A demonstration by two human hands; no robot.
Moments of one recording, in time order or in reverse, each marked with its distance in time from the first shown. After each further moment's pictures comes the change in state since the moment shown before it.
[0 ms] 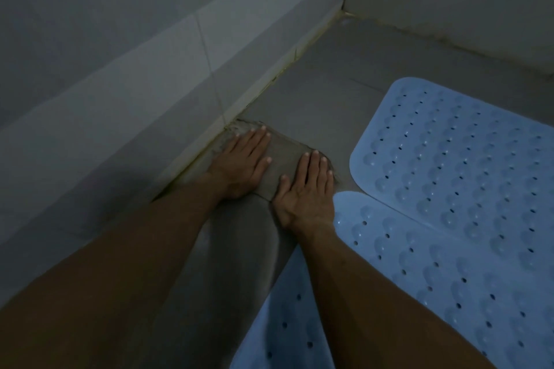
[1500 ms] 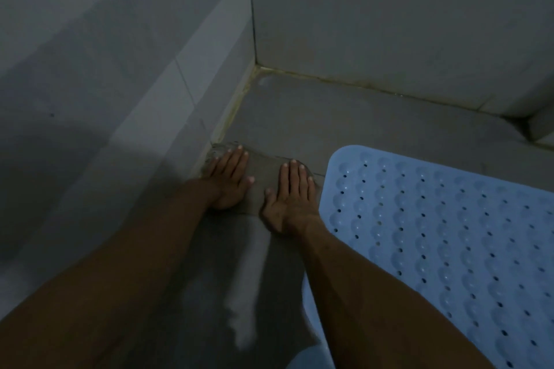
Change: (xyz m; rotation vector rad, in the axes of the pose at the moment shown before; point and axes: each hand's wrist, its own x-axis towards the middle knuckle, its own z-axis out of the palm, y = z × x) left_hand 0.289 0.017 -0.059 0.050 -0.466 0.055; right_hand 0.245 0.064 -0.105 0.015 -0.233 0.122
